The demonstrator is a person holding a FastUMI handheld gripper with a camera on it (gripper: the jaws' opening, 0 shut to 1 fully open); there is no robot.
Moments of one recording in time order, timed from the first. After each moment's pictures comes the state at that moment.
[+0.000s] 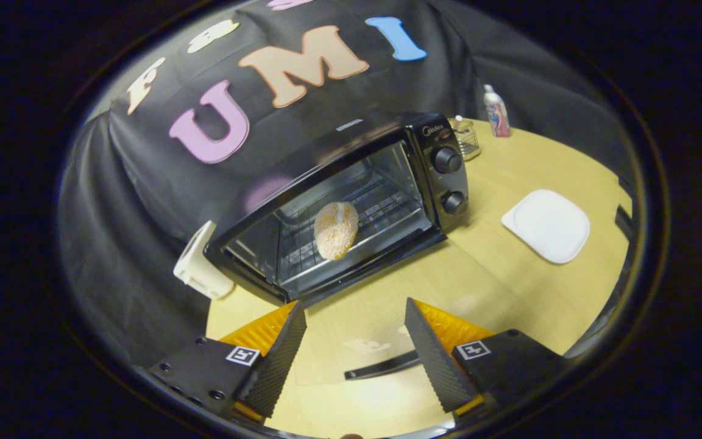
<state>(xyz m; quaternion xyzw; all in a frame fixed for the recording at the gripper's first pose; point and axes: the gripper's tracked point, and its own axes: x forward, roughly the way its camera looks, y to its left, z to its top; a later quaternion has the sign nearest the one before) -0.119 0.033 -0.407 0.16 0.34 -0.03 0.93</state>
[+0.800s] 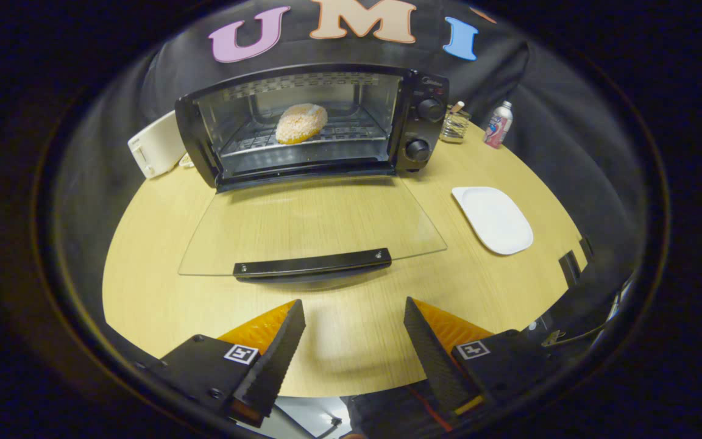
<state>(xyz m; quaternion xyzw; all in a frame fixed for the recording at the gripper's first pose) -0.202 -0.014 -0.483 -0.05 0.46 -0.05 0.89</state>
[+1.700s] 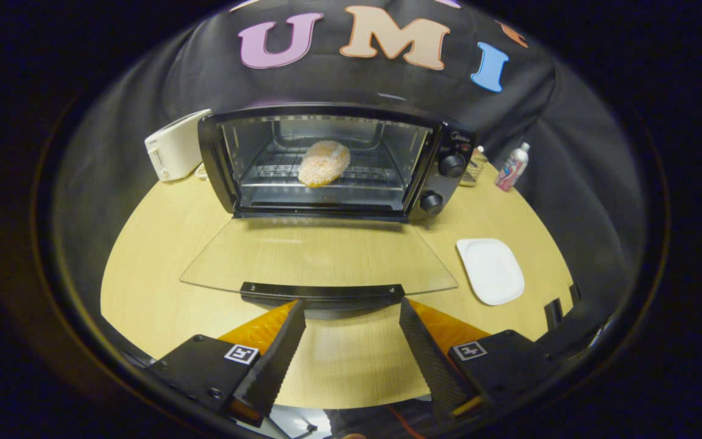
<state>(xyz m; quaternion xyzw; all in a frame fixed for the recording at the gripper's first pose) -0.162 0.001 -0.429 -0.10 0.40 -0.02 0.91</state>
